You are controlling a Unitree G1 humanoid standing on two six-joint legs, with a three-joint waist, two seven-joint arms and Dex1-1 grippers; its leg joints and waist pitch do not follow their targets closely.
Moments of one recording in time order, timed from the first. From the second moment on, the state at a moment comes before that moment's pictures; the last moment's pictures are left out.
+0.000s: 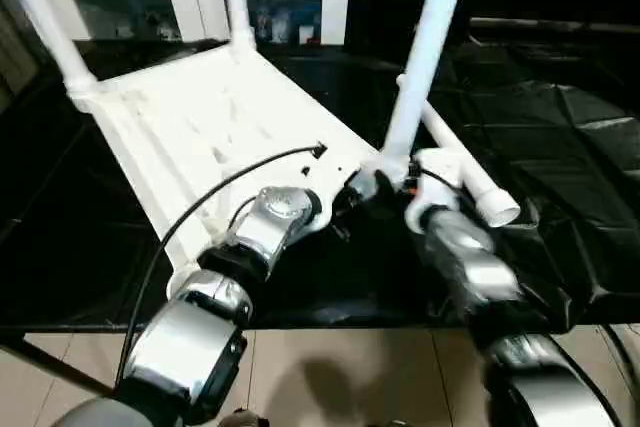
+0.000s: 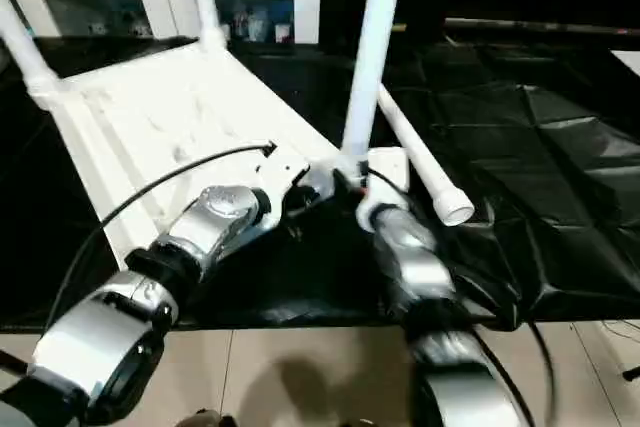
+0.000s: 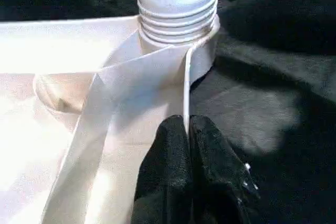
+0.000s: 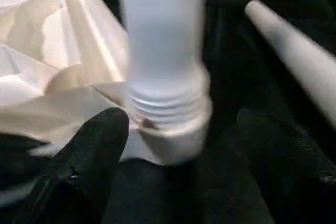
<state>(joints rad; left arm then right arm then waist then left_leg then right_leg) -0.88 0.04 -0.20 1.06 0.09 0.03 -0.48 -0.53 -0.11 -0.06 0.63 0.12 0.04 0.24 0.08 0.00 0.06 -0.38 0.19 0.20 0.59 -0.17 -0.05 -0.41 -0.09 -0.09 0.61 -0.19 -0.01</state>
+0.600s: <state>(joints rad) -0.92 0.16 0.01 0.94 0.00 -0.17 -0.27 -0.44 -0.11 -0.01 0.56 0.10 0.11 0.27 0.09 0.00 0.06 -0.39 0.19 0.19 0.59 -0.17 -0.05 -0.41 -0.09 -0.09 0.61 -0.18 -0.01</state>
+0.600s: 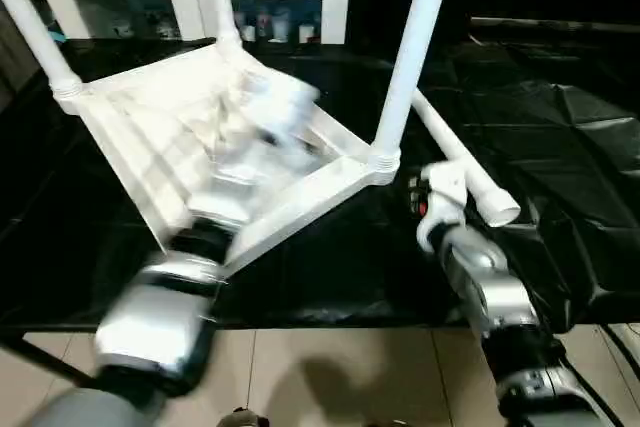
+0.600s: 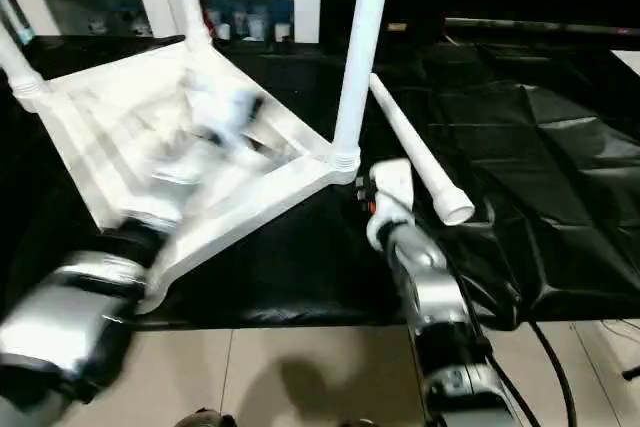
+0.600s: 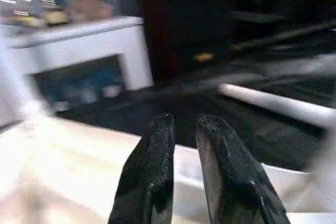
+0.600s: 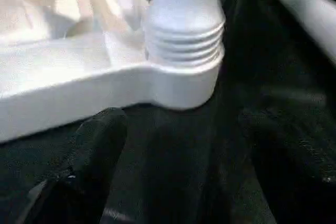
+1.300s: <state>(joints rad) -0.44 0.62 0.02 0.53 0.20 0.30 -0.36 -0.60 -0.02 0.05 0.85 0.04 0.09 0.27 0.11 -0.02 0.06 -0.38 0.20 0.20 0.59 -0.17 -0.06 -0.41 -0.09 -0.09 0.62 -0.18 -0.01</state>
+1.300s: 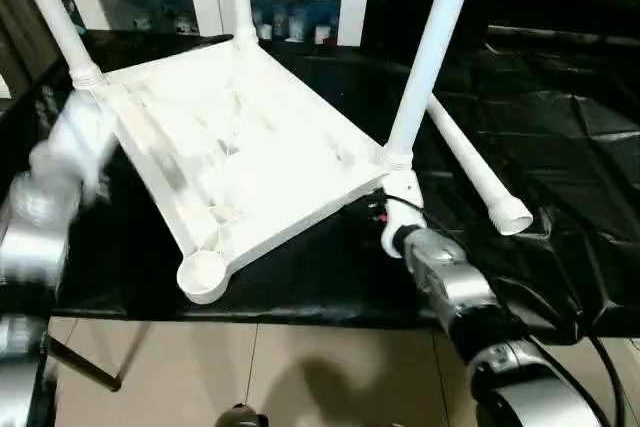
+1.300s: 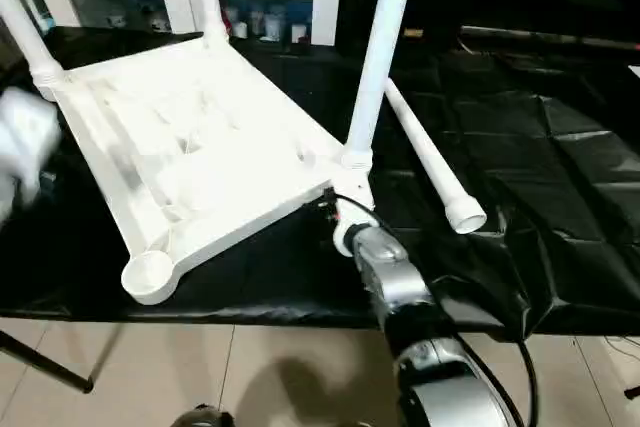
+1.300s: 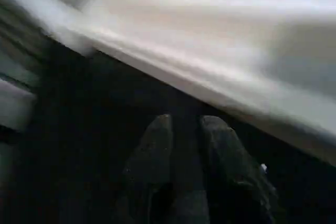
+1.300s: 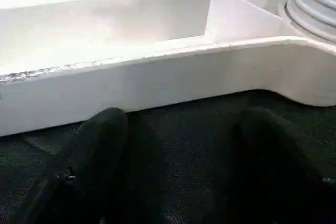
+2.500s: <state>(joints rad) -0.32 0.46 -0.27 -0.11 -0.04 0.66 -0.74 -0.68 -0.25 -0.04 0.66 0.04 0.31 0.34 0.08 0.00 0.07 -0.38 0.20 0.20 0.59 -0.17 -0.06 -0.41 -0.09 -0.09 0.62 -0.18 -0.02</state>
